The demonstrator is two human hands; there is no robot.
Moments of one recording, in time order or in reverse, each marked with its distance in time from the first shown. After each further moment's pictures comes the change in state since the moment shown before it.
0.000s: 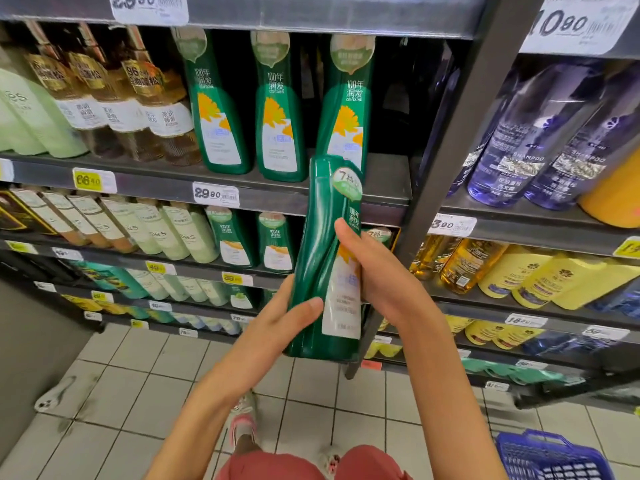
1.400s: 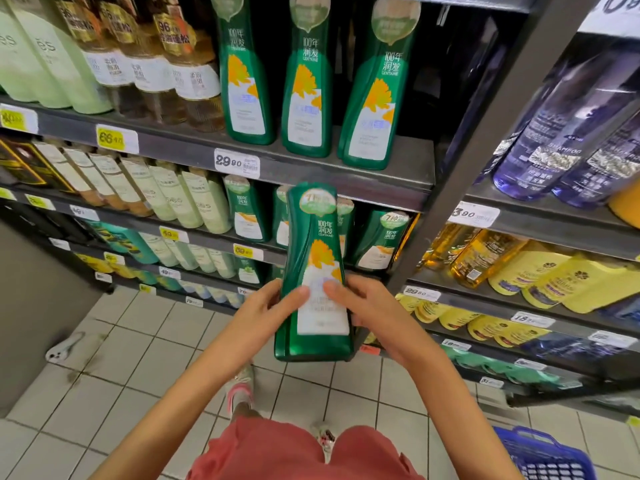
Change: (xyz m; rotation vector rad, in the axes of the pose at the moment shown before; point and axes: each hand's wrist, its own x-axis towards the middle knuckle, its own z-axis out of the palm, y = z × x) left_hand -0.023 -0.019 -0.014 0.053 0.271 -0.188; right_hand -0.029 0.057 0.004 -0.180 -0.142 0.063
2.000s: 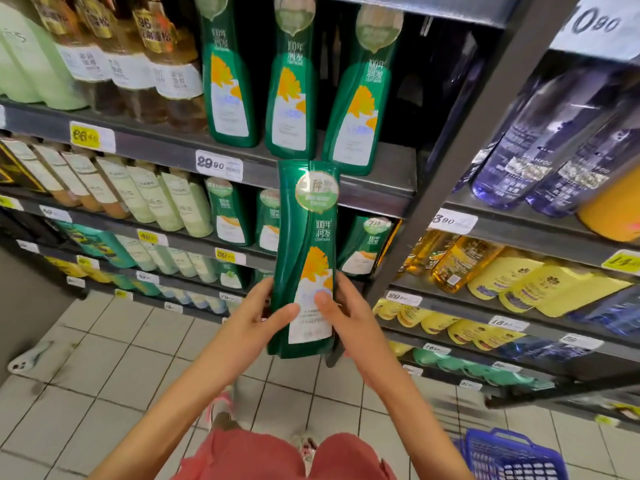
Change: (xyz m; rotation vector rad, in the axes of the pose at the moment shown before) left_hand 0.000 -0.002 0.013 0.079 0.055 0.076; right_hand 0.000 0.027 0.008 0.005 0.185 -0.194
